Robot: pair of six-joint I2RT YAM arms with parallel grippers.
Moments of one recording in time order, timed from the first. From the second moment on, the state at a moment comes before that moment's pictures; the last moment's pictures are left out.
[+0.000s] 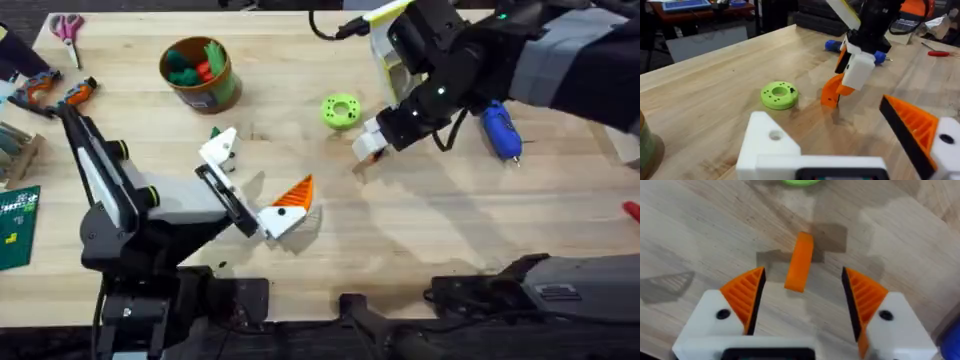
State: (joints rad) left arm 0.03 0.01 0.01 -0.09 0.90 0.00; right arm 0.51 1.55 1.13 -0.89 -0.02 0.01
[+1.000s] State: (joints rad) left arm 0.03 0.01 0.01 -0.09 0.90 0.00; right arm 0.51 1.55 1.14 -0.90 -0.03 0.10
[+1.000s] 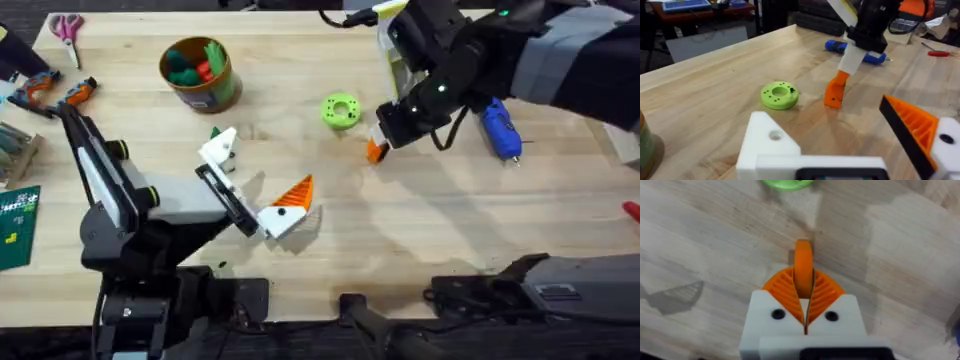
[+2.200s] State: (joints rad) left arm 0.03 0.01 0.01 -0.10 1.00 0.00; right arm 0.18 1.47 0.94 -0.56 -1.16 0.16
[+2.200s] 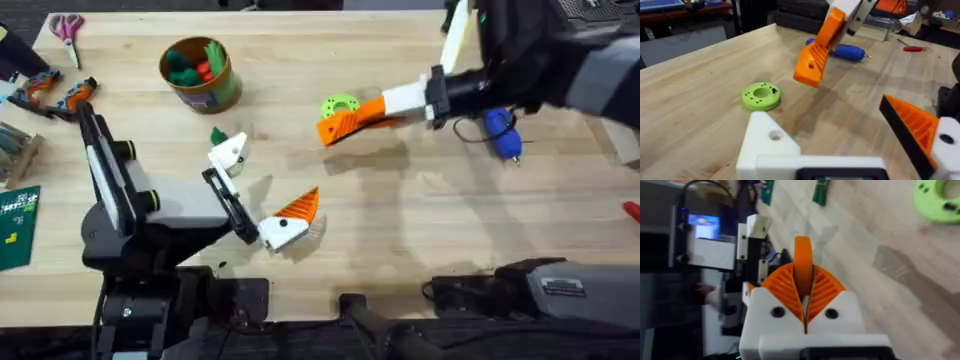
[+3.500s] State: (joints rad) left arm 0.03 0.01 0.01 -0.11 1.03 0.00; right arm 0.46 1.72 0.90 0.11 -1.44 0.74
